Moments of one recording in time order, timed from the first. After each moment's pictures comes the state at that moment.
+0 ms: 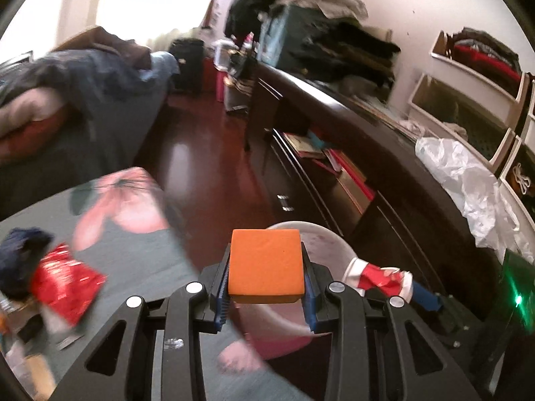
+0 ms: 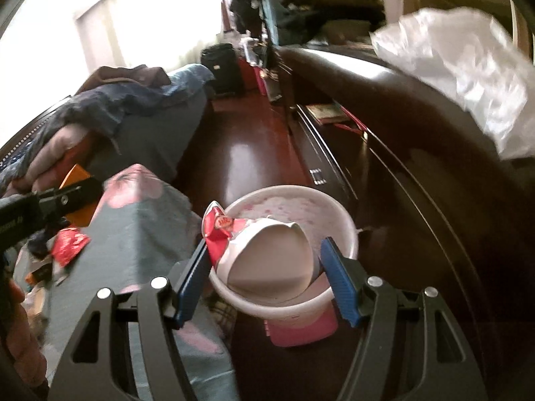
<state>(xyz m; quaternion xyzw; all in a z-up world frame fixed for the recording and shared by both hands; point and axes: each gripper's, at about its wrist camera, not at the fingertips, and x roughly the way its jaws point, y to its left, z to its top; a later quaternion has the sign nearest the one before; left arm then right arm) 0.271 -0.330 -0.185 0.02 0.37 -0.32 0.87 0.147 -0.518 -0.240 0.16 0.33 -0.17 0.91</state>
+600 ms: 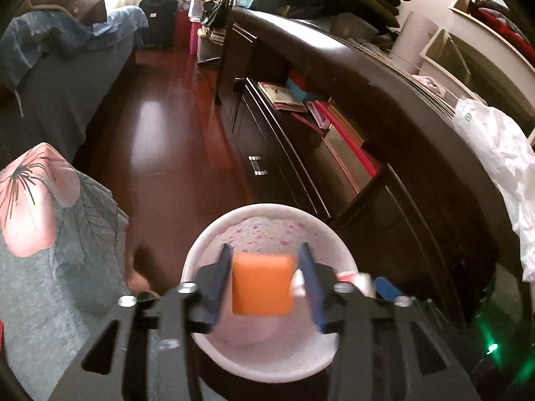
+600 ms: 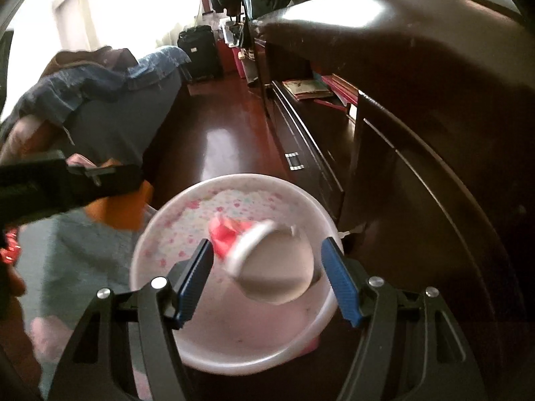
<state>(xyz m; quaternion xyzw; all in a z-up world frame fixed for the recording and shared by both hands) 0.332 -0.430 -0.250 0.03 0.46 -0.35 0.82 0.209 -0.560 -0.307 0.14 0.37 -0.21 0.89</state>
